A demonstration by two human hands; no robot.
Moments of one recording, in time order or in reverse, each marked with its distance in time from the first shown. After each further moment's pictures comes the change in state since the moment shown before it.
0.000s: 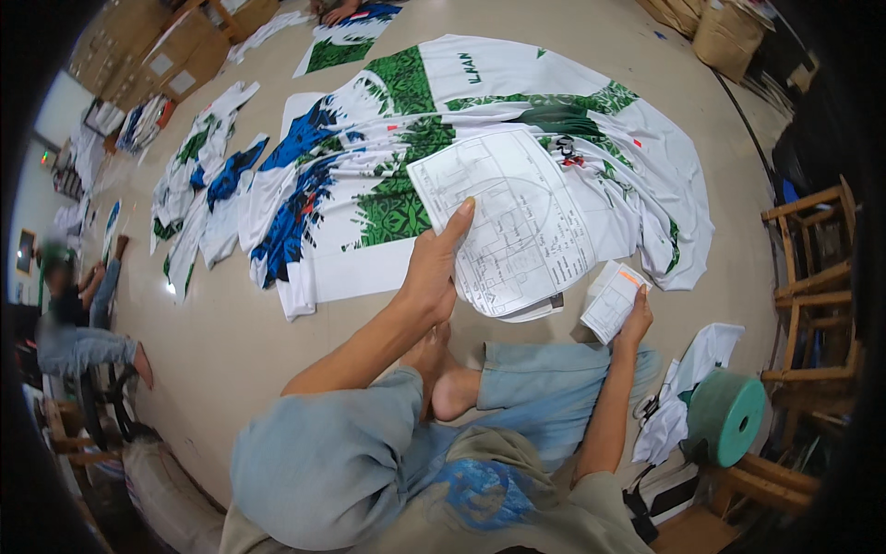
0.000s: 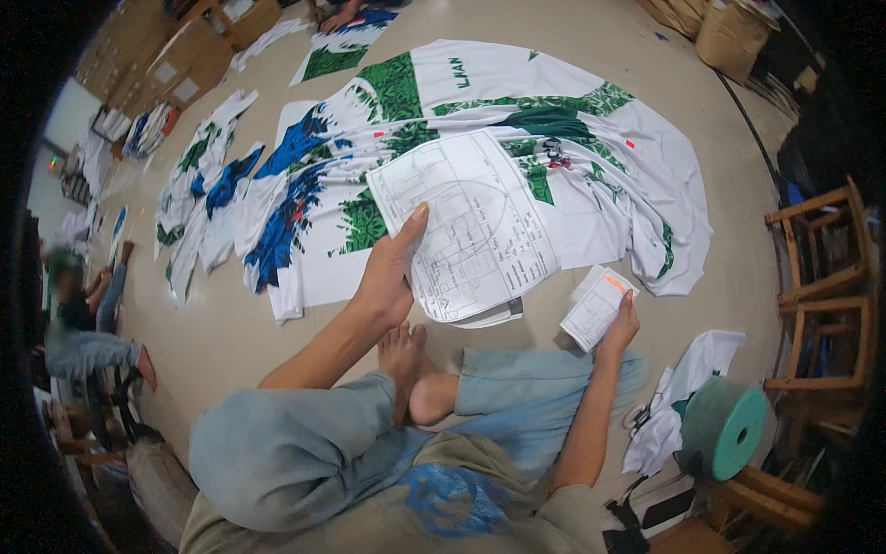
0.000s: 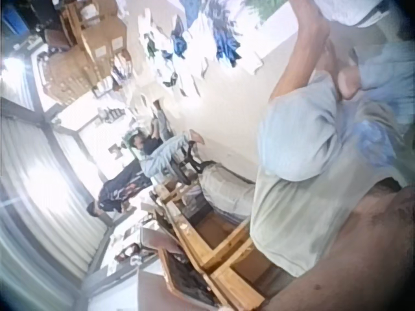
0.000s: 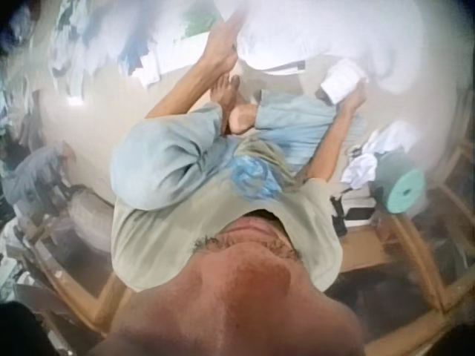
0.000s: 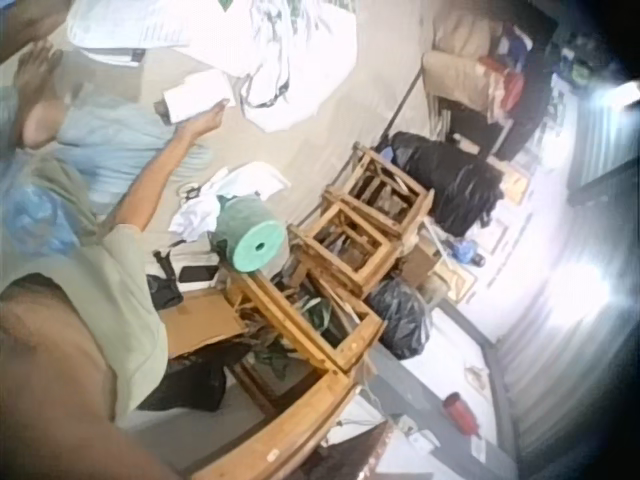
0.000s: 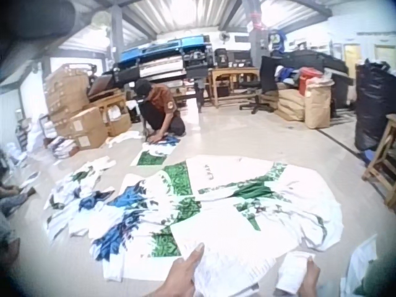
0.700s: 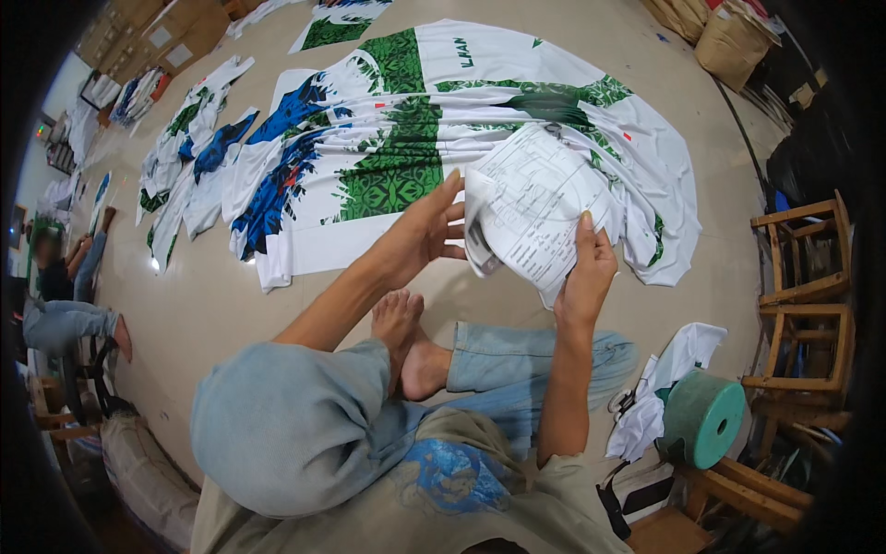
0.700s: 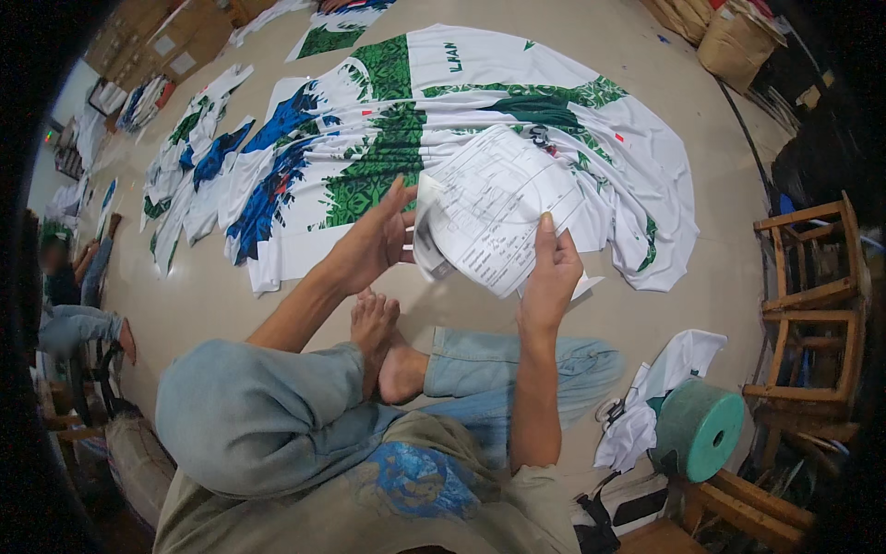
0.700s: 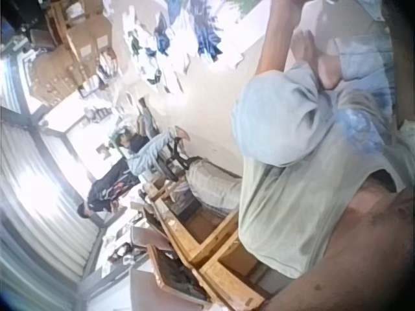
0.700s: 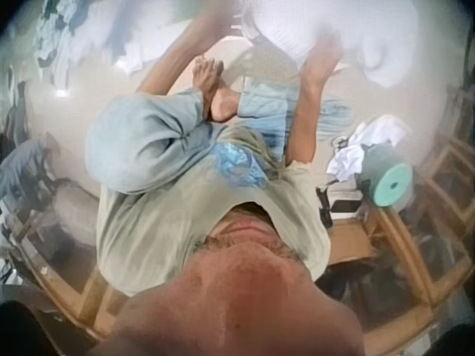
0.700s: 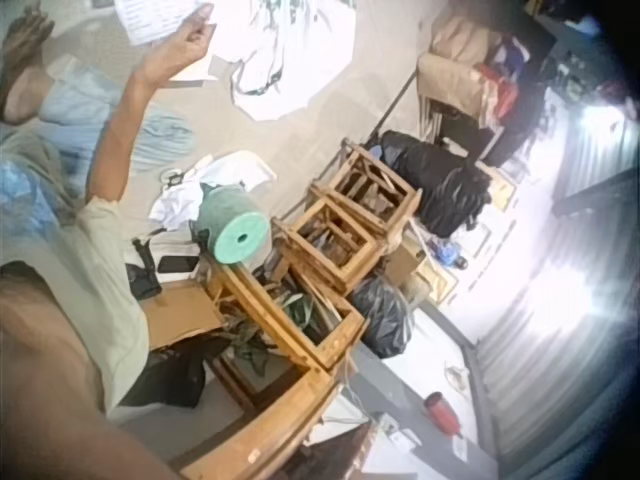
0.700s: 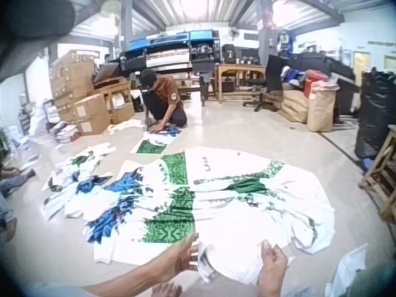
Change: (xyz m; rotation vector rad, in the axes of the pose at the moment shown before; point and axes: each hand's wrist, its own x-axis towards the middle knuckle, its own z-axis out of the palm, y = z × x) left_hand 0.007 0.009 0.002 0.398 -0.400 -0.204; right_hand -0.128 -0.132 0.166 0.105 -0.357 -0.155
